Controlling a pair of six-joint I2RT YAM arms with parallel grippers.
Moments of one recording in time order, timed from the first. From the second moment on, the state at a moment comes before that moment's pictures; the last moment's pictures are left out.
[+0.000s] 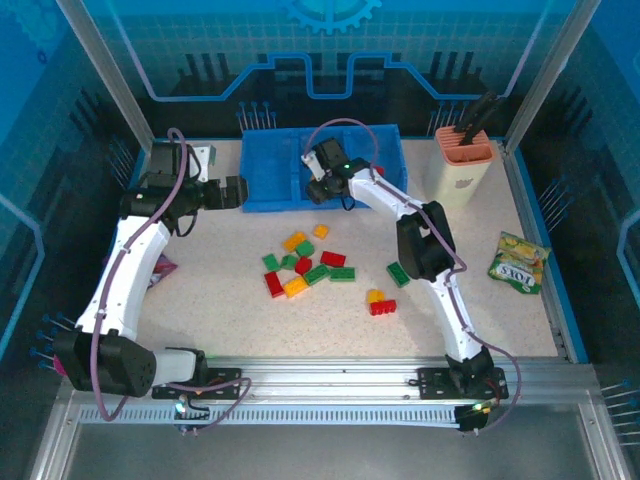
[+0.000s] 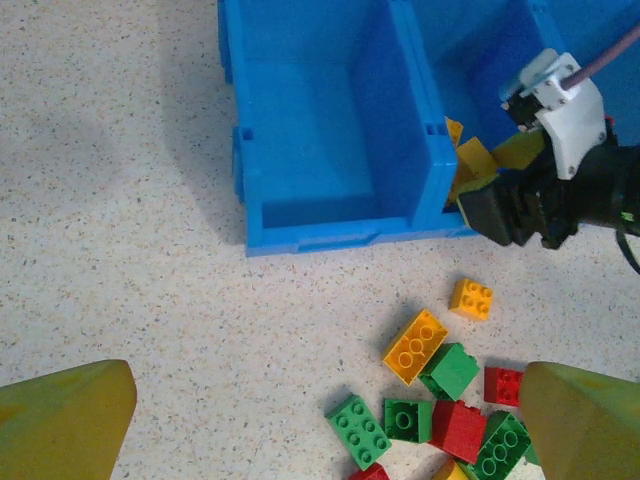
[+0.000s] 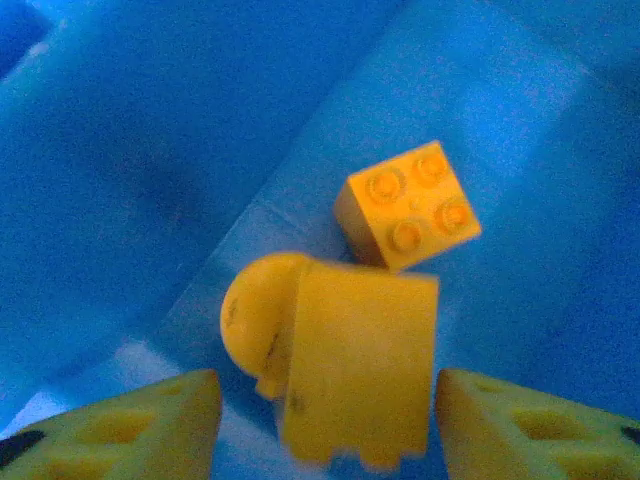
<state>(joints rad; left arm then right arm) -0.03 1.30 1.34 -0.81 0.17 -0.17 0.54 2.37 2.08 -0.65 0.03 -0.15</state>
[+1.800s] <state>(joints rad) -0.03 1.31 1.35 -0.81 0.25 -0.16 0.58 1.27 0.69 -0.74 -0.19 -0.83</state>
